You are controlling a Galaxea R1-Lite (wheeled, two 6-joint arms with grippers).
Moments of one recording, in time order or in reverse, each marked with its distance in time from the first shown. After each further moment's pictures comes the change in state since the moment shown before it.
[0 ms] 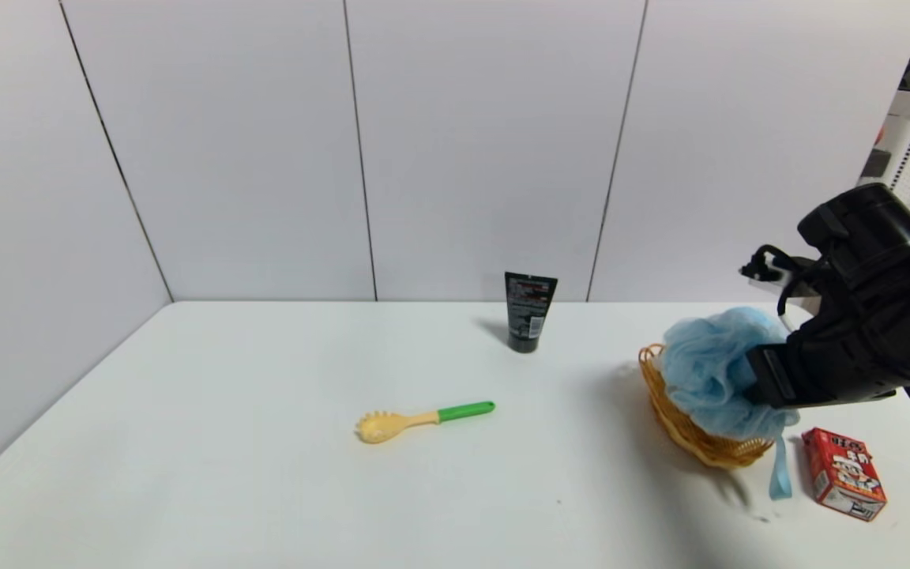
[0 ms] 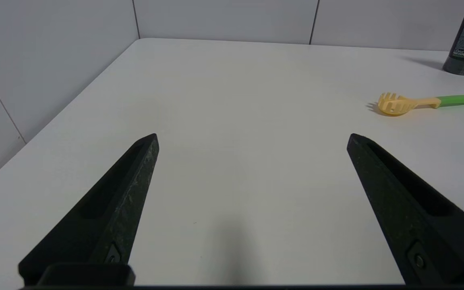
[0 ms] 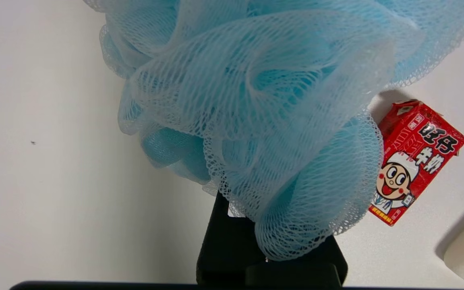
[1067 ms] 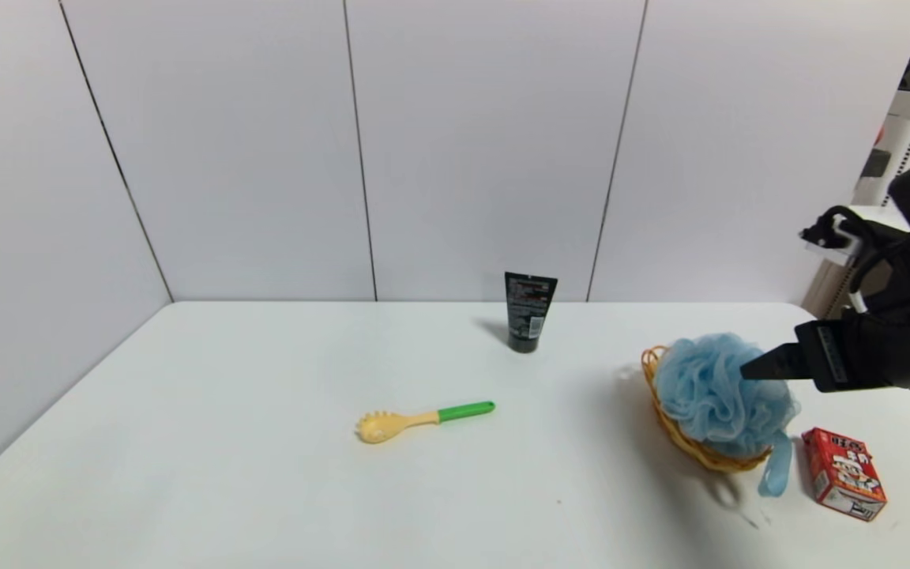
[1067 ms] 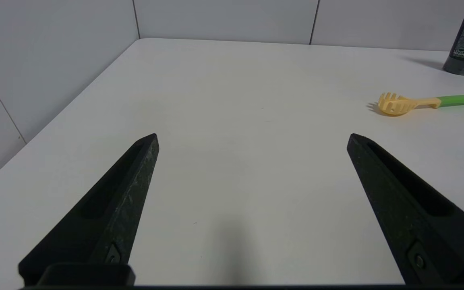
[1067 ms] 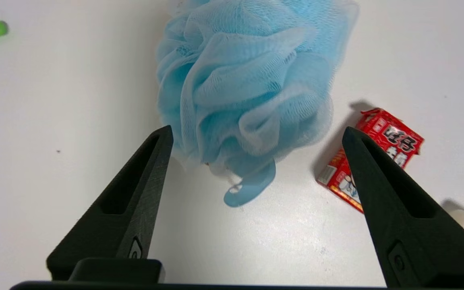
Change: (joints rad) left arm 0.000 0.000 0.000 0.000 0.000 0.000; right arm -0.016 -0.161 0.027 -0.038 -0.011 0.004
